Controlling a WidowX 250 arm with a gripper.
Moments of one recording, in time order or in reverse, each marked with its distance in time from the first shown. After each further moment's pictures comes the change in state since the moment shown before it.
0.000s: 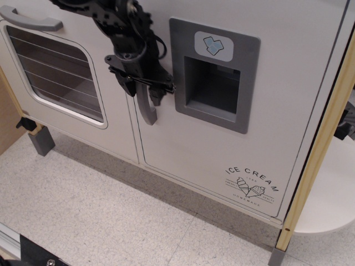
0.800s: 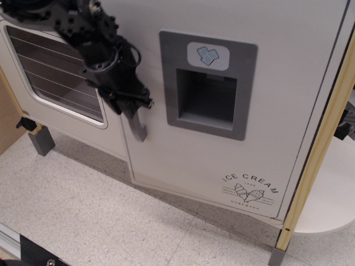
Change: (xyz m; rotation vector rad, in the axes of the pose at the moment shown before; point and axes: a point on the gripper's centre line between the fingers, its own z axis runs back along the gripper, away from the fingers) arm -0.047 0.006 0.026 -0.037 0.024 -0.060
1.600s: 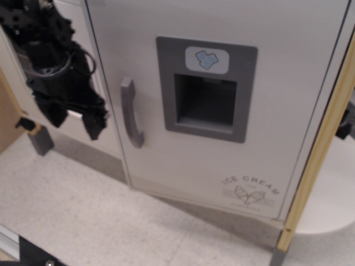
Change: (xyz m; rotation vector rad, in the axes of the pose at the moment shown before) arm -0.055 0.038 0.028 0.063 0.166 0.137
